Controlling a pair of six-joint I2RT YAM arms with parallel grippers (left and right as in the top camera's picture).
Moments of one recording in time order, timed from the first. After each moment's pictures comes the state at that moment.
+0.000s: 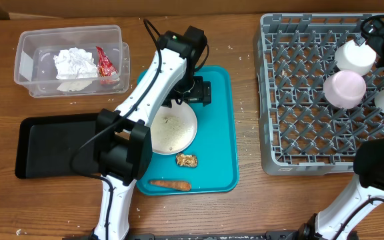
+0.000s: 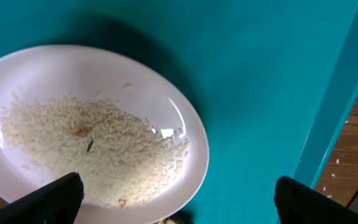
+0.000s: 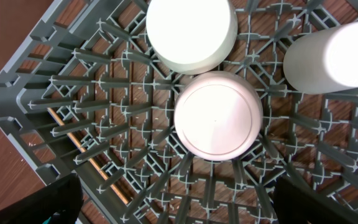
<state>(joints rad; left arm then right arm) -0.44 2.25 2.05 -1.39 0.08 -0.47 -0.36 2.06 2.32 -1.46 -0.07 0.43</state>
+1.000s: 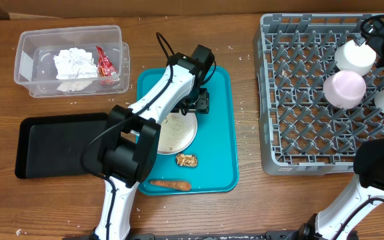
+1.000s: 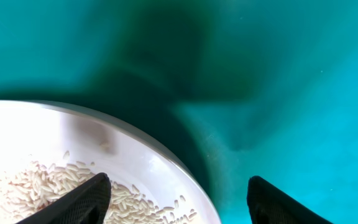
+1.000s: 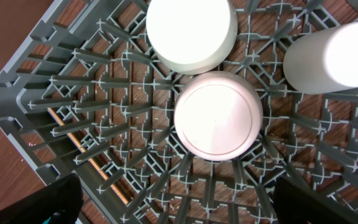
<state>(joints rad) -0.49 2.25 1.82 -1.11 -0.02 -0.46 -0.36 2.06 2.32 -1.46 -0.07 0.43</state>
